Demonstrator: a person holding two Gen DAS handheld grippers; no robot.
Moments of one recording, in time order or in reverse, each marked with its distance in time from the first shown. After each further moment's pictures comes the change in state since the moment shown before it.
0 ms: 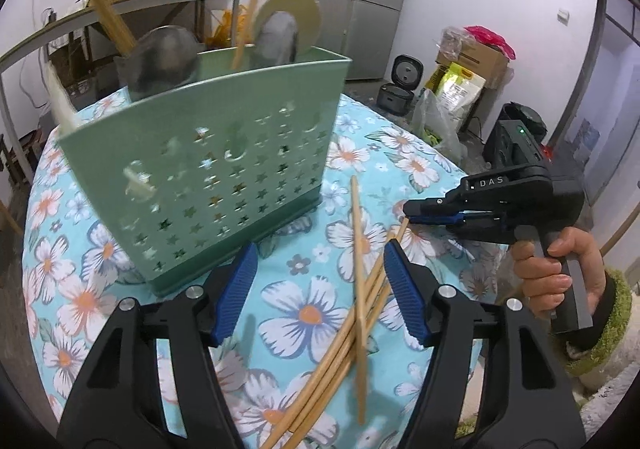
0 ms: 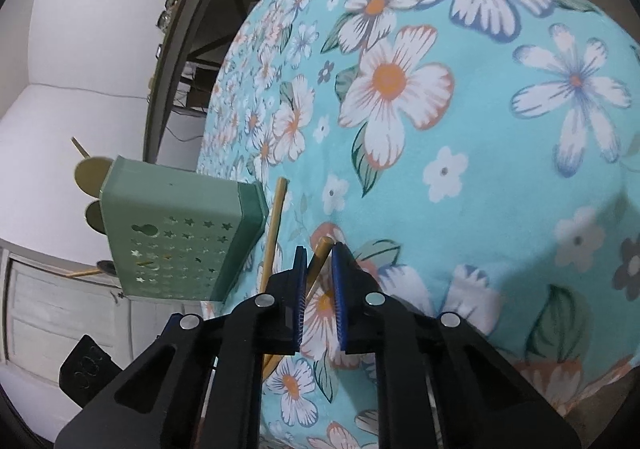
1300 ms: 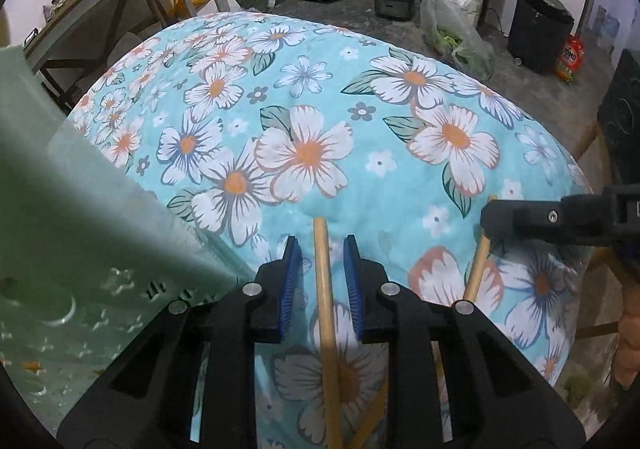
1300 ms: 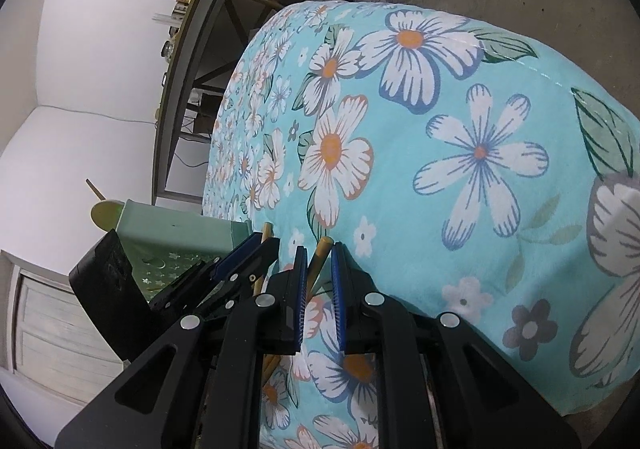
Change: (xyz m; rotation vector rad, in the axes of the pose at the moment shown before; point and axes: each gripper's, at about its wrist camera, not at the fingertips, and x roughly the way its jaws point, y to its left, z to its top) left arm 0.160 -0.071 0.063 0.252 0.315 0.157; right arm -0.031 -0.038 0.015 0.027 -0.072 0.042
